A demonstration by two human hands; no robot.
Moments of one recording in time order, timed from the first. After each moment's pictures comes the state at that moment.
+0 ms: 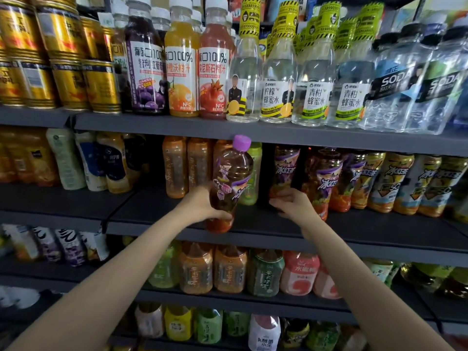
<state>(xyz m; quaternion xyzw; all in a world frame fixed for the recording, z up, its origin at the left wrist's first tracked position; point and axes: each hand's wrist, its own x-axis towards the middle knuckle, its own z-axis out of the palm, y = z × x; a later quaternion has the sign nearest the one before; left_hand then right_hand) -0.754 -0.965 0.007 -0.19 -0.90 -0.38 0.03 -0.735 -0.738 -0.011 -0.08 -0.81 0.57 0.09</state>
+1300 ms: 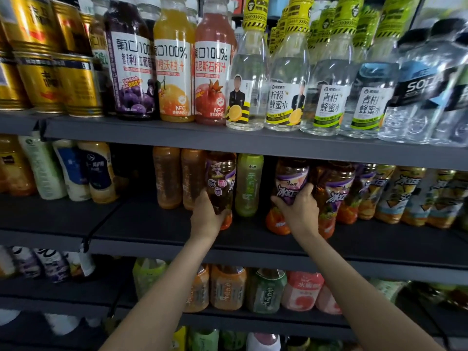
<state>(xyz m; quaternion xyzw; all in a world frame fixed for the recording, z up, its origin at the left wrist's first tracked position) -0.795 -0.927 -0.027 -0.02 -0.86 -0.48 0.16 -0.773 -0.745 -0.010 -0.13 -0.88 0.34 0.31</state>
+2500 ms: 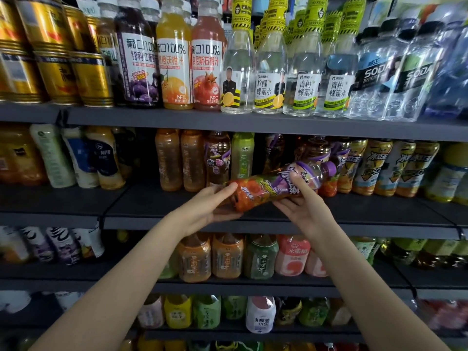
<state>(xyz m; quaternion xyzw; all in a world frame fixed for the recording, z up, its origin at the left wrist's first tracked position) -0.710 -0.956 0.014 -0.14 -0.63 -0.72 -0.26 -0.659 -0.759 0.012 -0.10 -0.43 0.89 0.10</state>
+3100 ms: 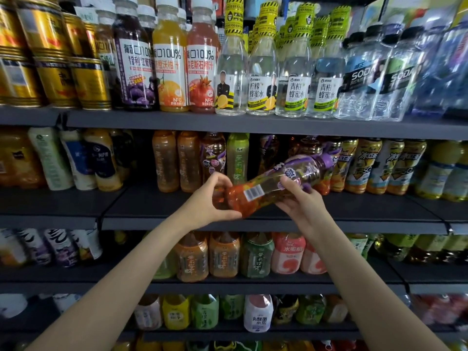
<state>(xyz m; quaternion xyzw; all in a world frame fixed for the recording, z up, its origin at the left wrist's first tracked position) -0.694 -0.963 0.014 -0.33 -0.82 -0.47 0.00 -0.645 -0.754 0.014 -0.05 -0.50 0.86 0.12</state>
